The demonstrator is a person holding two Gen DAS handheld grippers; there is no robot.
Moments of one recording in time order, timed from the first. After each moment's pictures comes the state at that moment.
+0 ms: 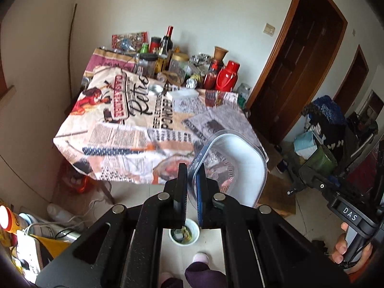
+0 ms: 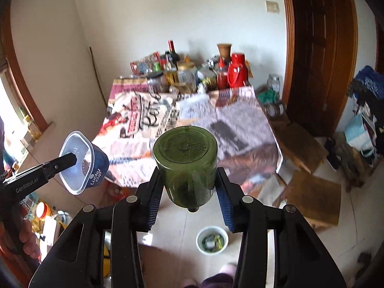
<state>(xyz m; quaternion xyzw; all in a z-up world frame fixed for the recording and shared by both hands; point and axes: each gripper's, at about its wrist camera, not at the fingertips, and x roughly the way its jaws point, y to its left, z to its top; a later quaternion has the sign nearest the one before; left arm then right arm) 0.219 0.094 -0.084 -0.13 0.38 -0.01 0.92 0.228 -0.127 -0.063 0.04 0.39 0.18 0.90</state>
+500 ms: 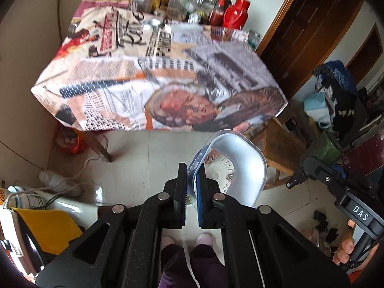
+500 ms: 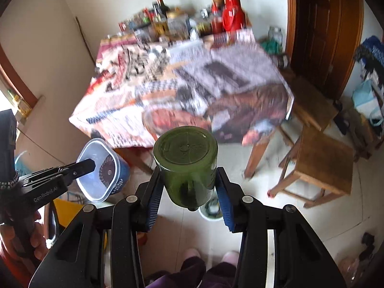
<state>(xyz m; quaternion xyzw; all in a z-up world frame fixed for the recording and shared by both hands) 0.238 0.053 -0.215 -0.13 0.51 -0.01 0.85 0.237 -0.140 -0.176 0.04 0.50 0.19 0.84</state>
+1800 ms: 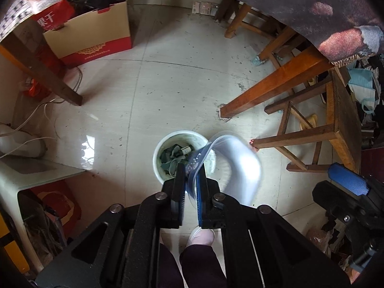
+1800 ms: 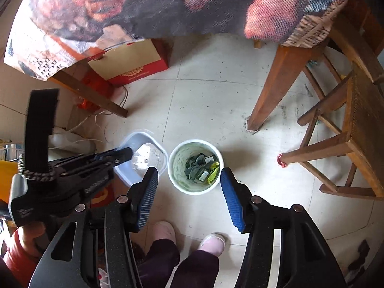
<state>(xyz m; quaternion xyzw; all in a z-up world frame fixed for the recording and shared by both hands) 0.343 -0.011 -0.575 -0.16 0.64 0.02 0.75 0.312 -0.151 -0.461 -0.01 0.63 0.23 0.74</state>
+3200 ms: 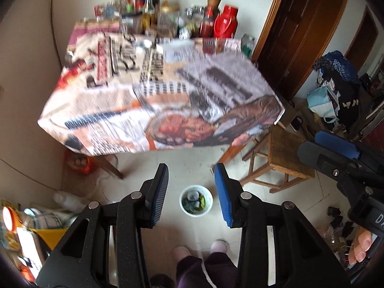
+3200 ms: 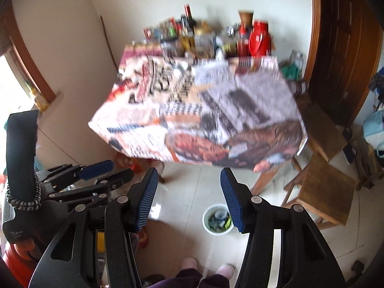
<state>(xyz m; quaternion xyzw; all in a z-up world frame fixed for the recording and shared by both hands) 0.255 0.038 -0.154 -0.06 0.48 0.00 0.88 0.248 -0.113 -0.099 0.02 0.45 0.24 0.86</state>
